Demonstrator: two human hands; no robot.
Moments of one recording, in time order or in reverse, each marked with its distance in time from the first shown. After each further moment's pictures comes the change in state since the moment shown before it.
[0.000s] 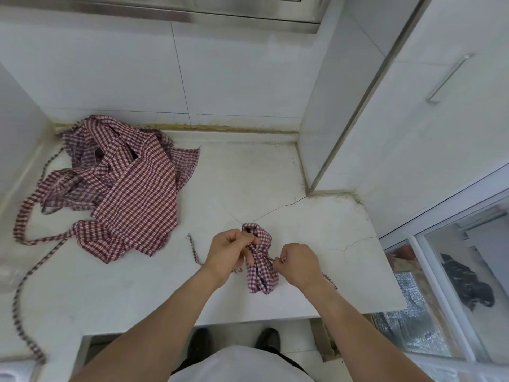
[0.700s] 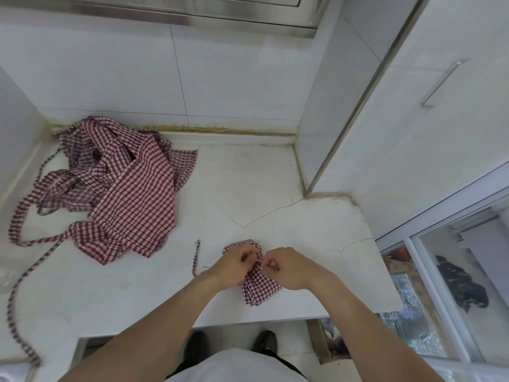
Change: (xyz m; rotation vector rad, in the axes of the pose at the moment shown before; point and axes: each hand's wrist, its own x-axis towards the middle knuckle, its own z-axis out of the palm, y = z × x) left_hand 0.011 -0.026 -0.003 0.612 -0.275 -0.023; right_hand -0.013 -0.017 -0.038 0.130 -0.357 -0.324
